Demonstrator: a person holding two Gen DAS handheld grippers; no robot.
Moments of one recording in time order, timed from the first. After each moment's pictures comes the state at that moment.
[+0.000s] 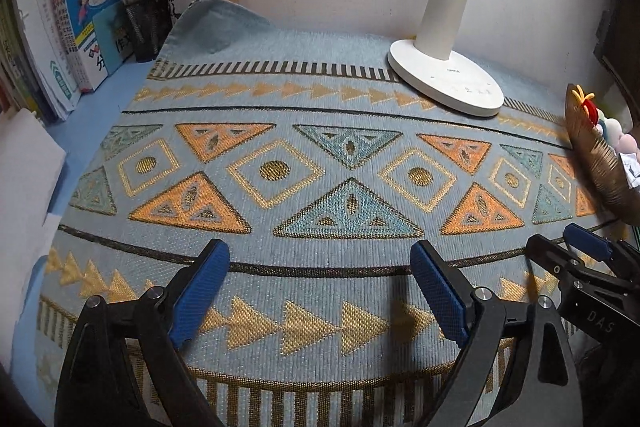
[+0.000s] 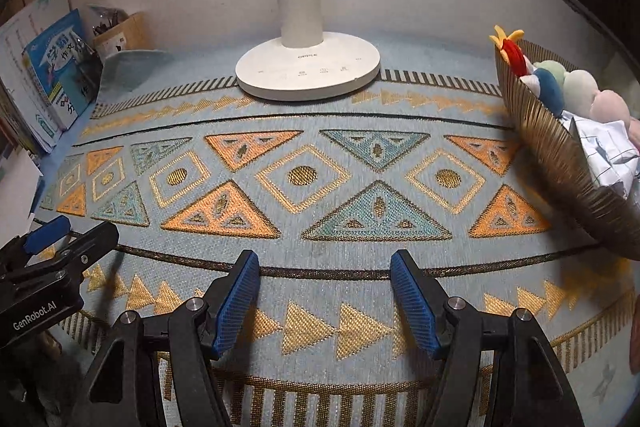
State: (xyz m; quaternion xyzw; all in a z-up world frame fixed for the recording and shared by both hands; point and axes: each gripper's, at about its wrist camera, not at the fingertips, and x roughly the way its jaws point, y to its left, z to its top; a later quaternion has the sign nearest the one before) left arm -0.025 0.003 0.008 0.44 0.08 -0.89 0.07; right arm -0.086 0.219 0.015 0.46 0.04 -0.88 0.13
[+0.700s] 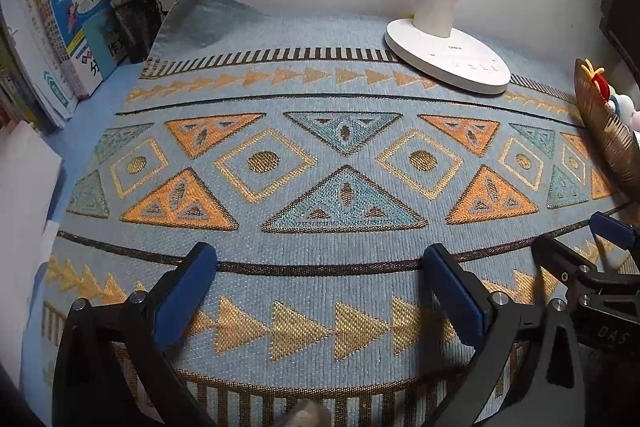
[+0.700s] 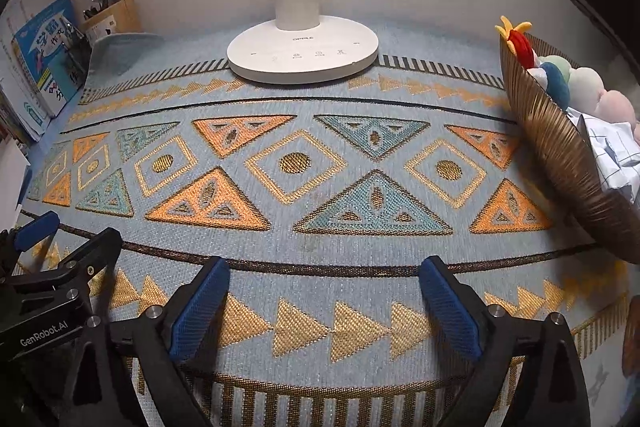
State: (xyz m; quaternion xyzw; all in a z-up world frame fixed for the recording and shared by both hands) left arm -0.035 0.016 0.003 0.46 0.04 -0.89 0.08; right arm -0.090 0.216 0.009 0.48 0.06 -0.87 0.11
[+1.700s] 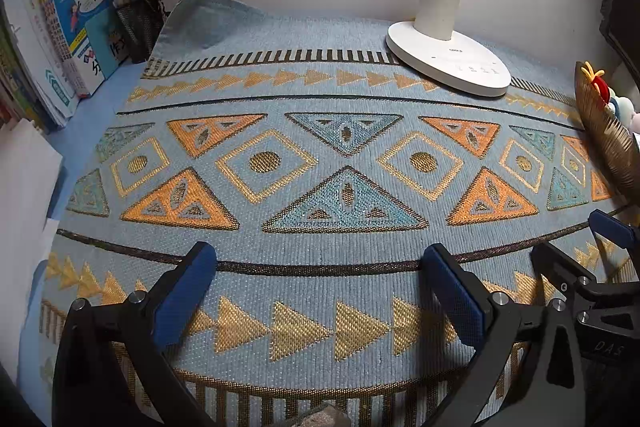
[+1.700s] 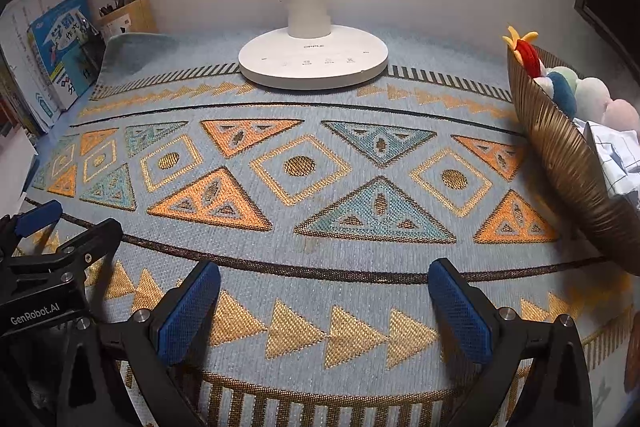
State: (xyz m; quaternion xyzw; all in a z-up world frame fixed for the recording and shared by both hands) left arm -0.036 0.016 0.001 0.45 0.04 -0.89 0.08; right arm -0.084 0.215 0.009 0.45 0.07 -0.88 0.13
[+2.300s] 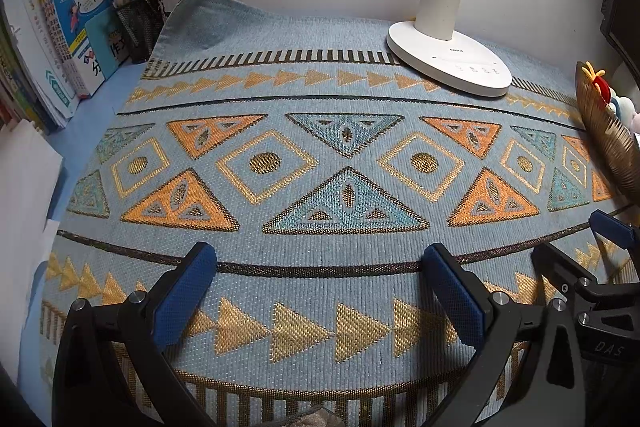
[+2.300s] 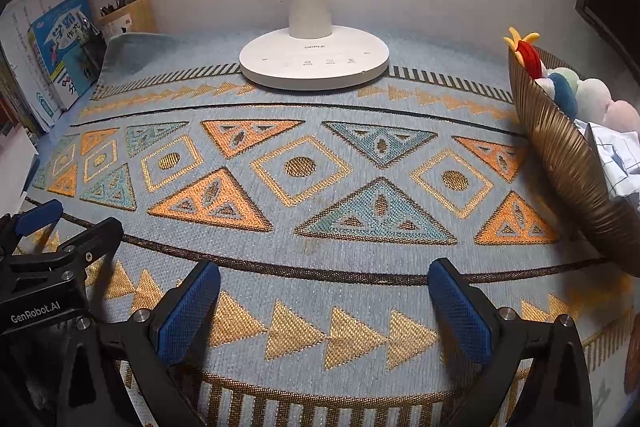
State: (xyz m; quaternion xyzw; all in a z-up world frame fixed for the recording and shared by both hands) left arm -0.036 0.017 0.000 0.45 0.04 -0.89 0.09; right arm -0.083 0.213 0.009 0.45 0.07 -0.88 0.13
